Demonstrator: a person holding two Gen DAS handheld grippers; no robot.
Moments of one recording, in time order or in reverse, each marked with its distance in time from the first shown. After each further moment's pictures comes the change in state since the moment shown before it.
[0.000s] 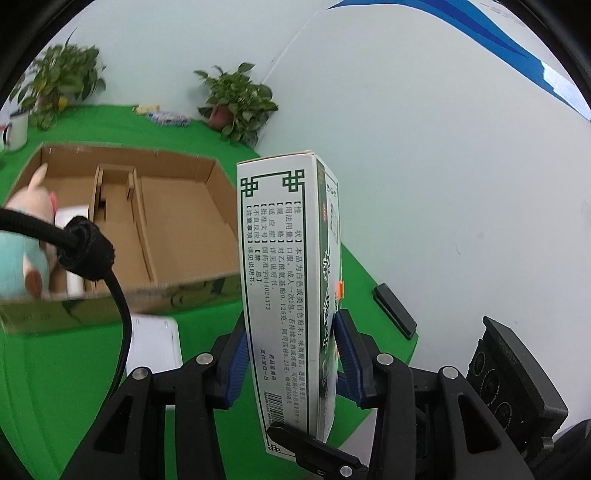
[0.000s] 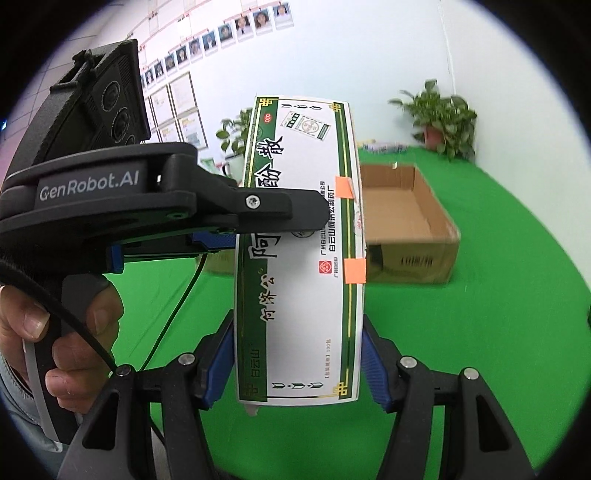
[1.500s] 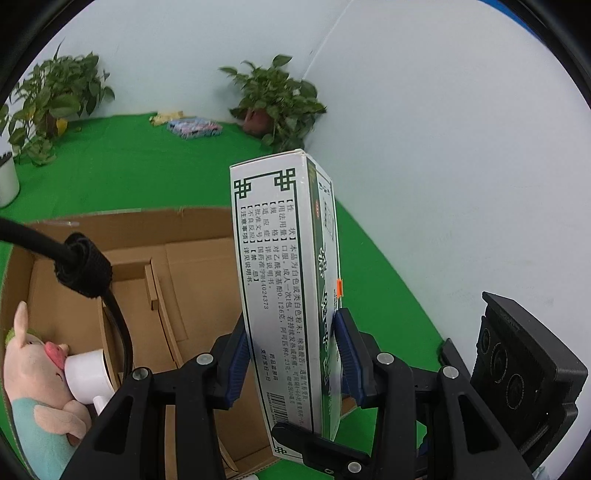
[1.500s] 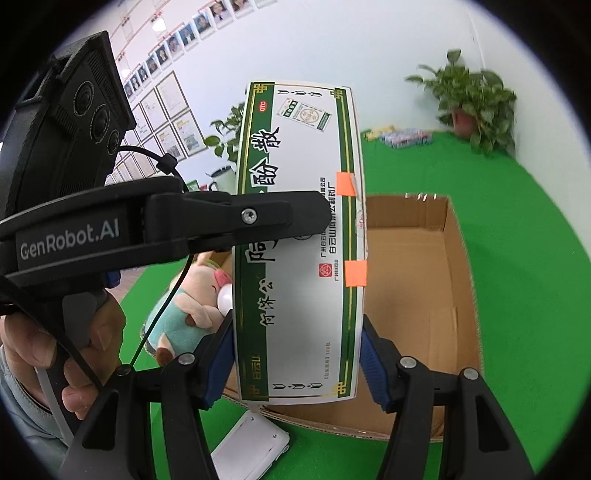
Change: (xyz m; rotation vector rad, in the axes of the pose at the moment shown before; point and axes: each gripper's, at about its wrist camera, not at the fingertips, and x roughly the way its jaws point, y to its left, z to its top) left arm 0.131 0.094 0.201 -0.038 0.093 0.170; right arm 0.154 -0.077 0.165 0.080 0.148 0.140
